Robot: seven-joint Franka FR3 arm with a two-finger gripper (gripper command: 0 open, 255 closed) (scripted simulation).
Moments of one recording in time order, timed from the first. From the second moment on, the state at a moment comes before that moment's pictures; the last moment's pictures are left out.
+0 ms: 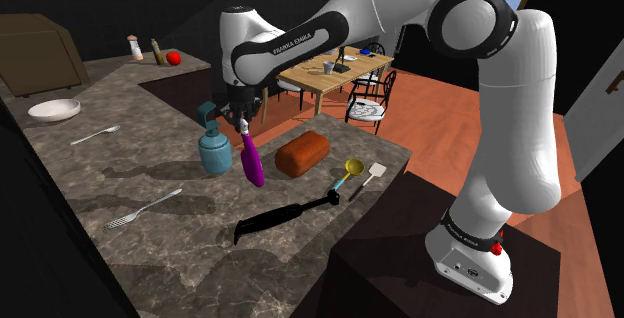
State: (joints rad) arm 0.35 0.43 0.05 -1.66 -0.14 2.20 0.52
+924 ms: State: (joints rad) arm 0.35 0.53 0.04 -1.71 -0.15 2.34 0.54
